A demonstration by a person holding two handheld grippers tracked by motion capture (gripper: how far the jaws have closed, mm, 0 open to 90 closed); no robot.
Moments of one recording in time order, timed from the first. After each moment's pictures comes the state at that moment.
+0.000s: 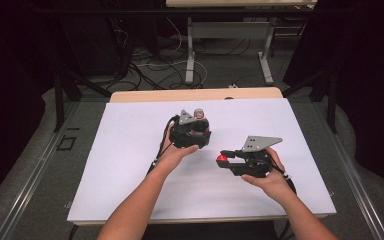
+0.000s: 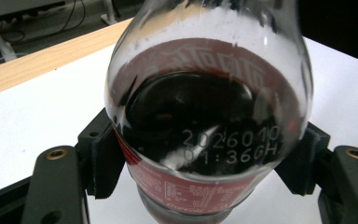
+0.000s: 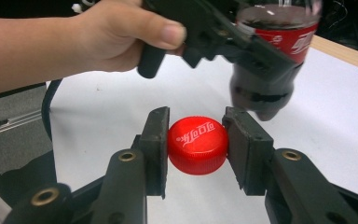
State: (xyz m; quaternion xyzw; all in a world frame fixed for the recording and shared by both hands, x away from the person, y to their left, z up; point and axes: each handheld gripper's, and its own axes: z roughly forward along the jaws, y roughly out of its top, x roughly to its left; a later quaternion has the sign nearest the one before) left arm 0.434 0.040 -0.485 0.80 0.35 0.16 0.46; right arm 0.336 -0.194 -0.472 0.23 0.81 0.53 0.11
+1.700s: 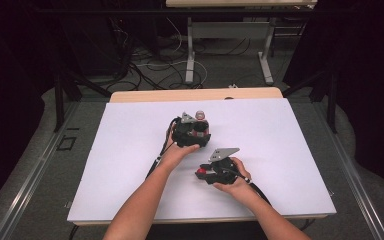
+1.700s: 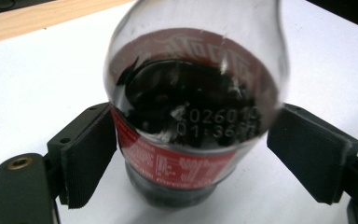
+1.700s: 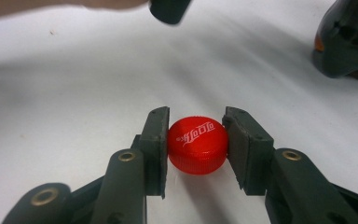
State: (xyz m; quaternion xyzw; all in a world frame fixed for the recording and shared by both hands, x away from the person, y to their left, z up) left arm 0.458 0.043 -0.522 0.80 0.38 0.14 0.44; right arm 0.362 -0.127 -0.560 0.26 0.86 0.44 0.07
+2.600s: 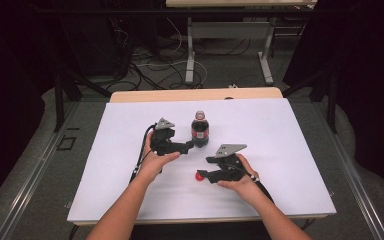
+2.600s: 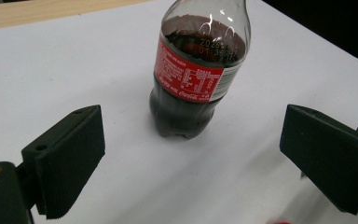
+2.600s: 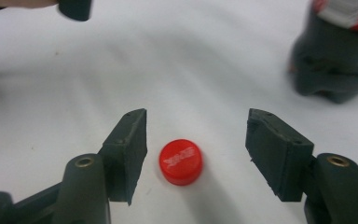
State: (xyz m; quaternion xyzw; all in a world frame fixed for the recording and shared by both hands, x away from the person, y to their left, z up) left arm 0.412 0.106 -0.499 0.78 0.41 0.11 0.47; right arm 0.358 -0.144 -0.534 0.27 0.84 0.47 0.09
